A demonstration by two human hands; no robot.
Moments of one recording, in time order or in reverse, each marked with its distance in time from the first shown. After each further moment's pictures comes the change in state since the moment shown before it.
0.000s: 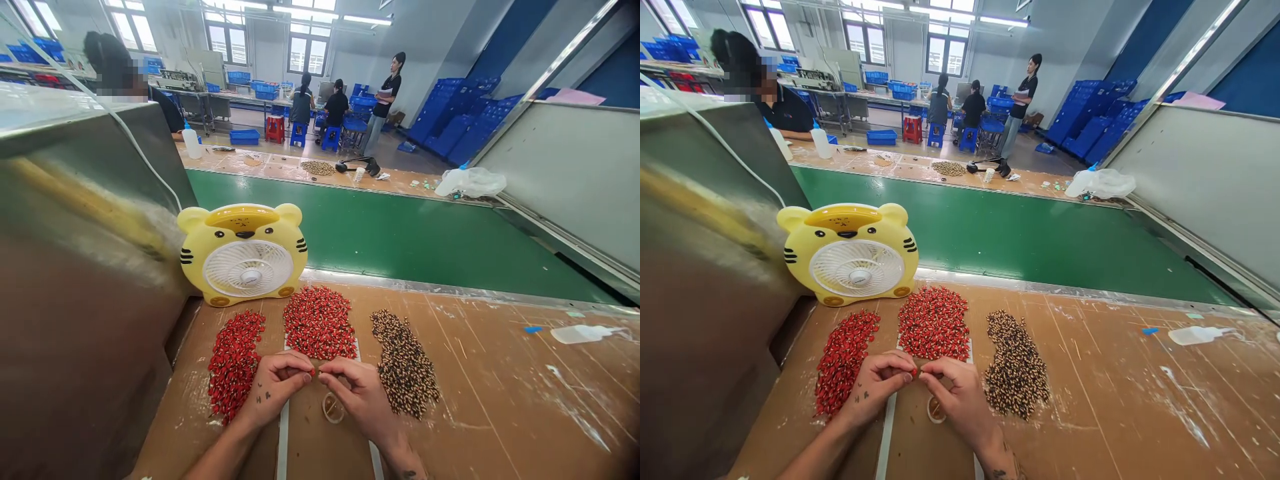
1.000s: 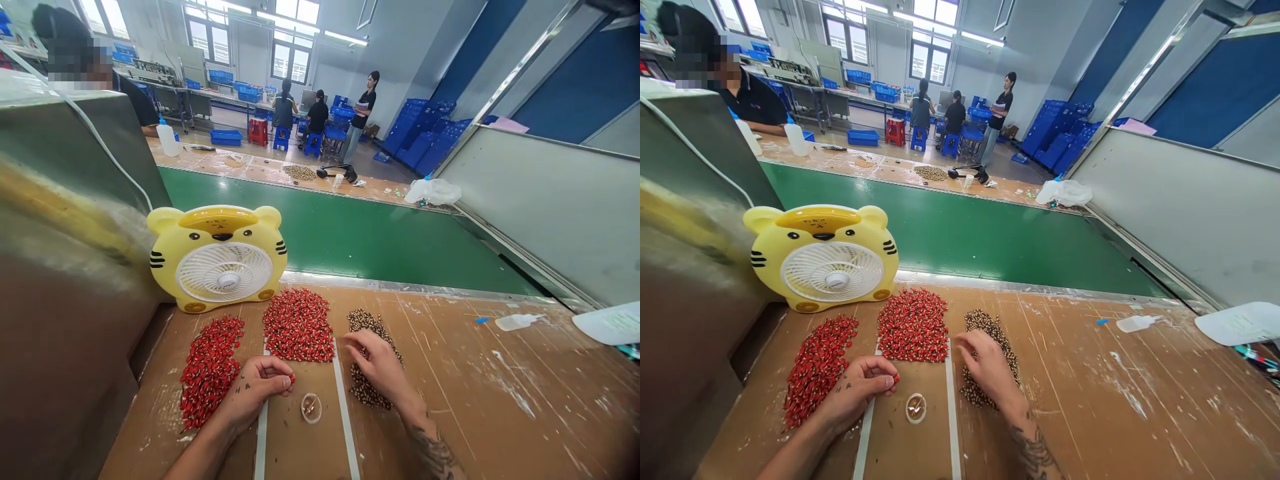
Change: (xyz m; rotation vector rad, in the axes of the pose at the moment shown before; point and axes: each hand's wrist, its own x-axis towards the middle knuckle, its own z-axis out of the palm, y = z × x) left_hand 0.002 -0.006 0.002 -0.240 -0.028 -0.398; right_hand 0.000 0.058 -0.081 -0.531 -0.010 0.055
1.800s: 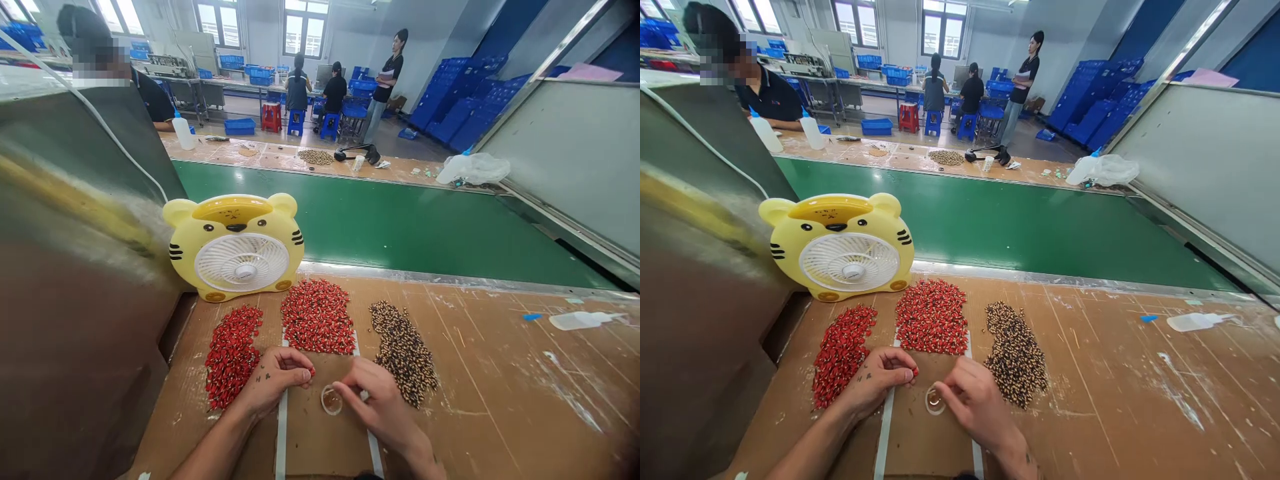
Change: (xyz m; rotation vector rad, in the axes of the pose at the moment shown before) left_hand 0.000 0.003 0.003 0.052 0.021 -0.006; right_hand -0.028 -0.062 0.031 0.245 0.033 -0.206
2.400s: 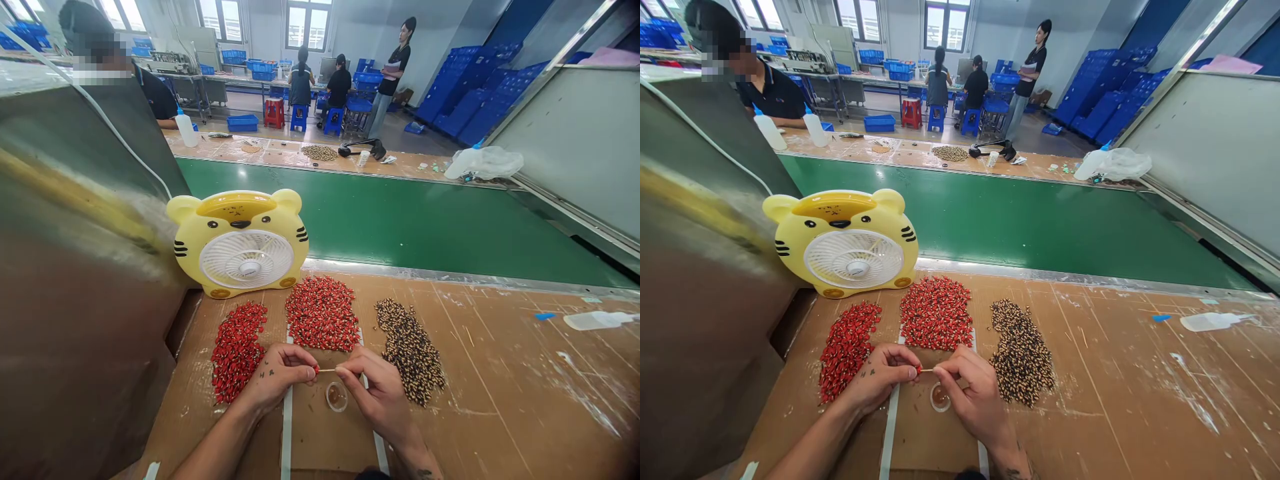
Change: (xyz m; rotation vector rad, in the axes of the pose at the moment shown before) left_hand -0.002 0.007 0.003 -0.013 0.015 -0.013; right_hand 0.018 -0.016 0.006 0.241 0.188 -0.002
